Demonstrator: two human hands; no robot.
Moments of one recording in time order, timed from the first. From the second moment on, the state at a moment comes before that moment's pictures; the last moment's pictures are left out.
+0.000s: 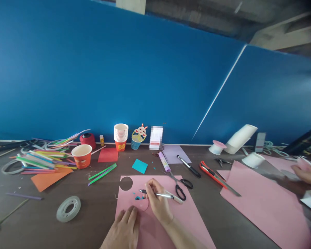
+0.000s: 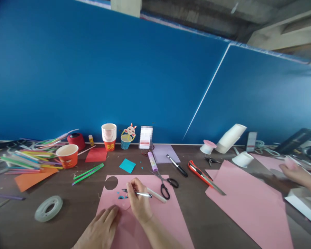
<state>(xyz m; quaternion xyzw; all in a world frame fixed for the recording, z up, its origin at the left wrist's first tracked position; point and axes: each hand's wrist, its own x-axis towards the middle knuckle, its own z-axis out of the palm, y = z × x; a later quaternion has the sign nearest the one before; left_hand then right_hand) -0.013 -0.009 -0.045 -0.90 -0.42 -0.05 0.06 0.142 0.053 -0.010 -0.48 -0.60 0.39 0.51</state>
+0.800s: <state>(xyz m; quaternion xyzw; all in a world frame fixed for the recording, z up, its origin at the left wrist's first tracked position) -0.008 -0.006 -0.023 -0.92 -0.39 -0.04 0.05 0.138 0.057 -0.009 -0.50 -0.64 0.38 0.44</state>
